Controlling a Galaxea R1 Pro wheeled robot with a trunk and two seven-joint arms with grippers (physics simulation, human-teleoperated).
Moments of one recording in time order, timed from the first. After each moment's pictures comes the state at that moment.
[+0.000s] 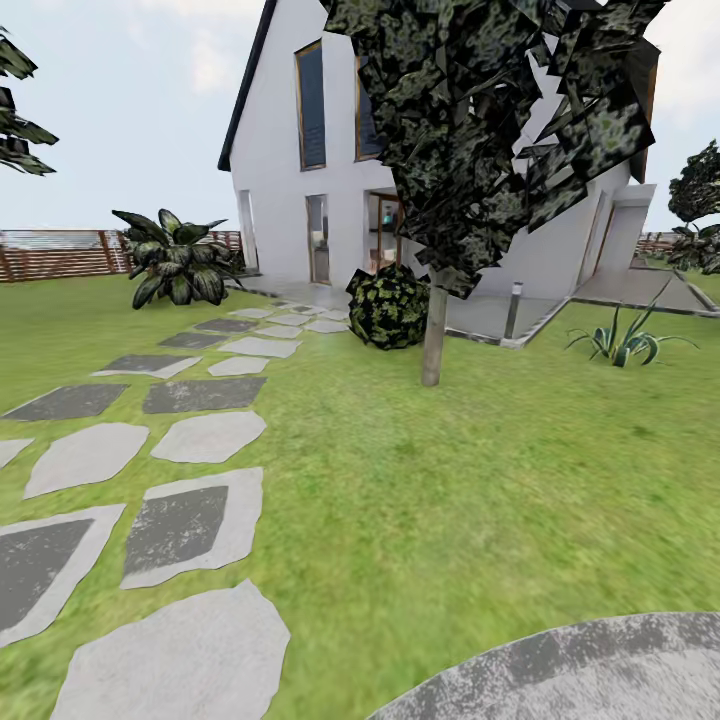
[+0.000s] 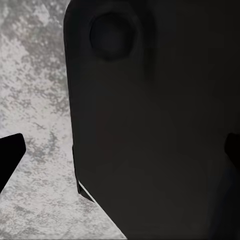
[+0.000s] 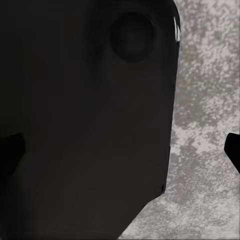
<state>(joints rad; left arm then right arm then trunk) 0.00 0.00 0.00 0.00 0.00 0.00 0.00 0.00 0.00 0.00 0.00 0.00 0.00 0.00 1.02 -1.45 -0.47</state>
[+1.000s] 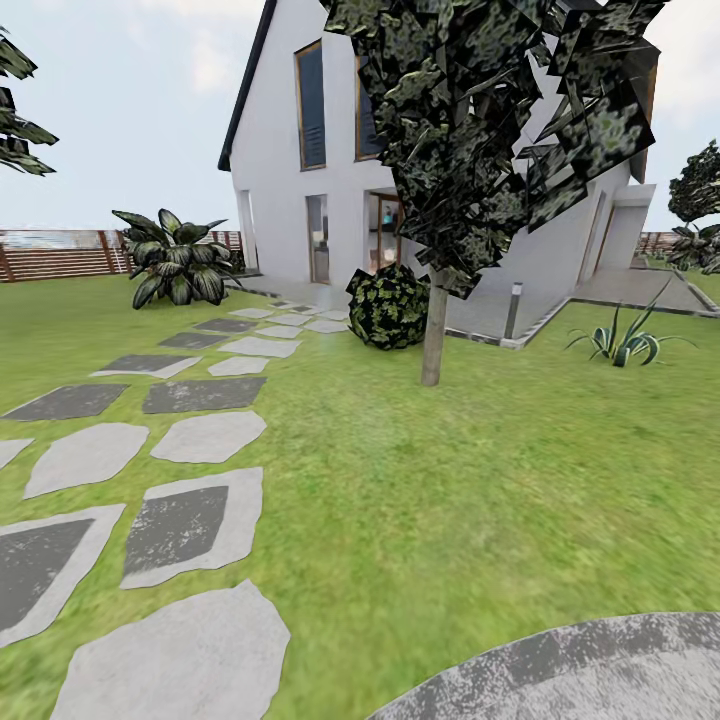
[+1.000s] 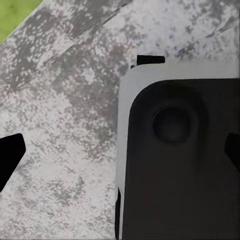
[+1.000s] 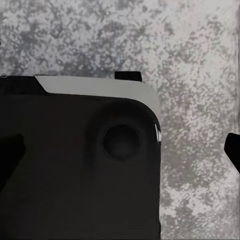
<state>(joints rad) -0.02 0.07 0.02 -0.08 0.02 -0.06 0.01 -0.02 -0.01 0.00 -0.11 0.00 -0.09 0.00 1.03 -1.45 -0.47</state>
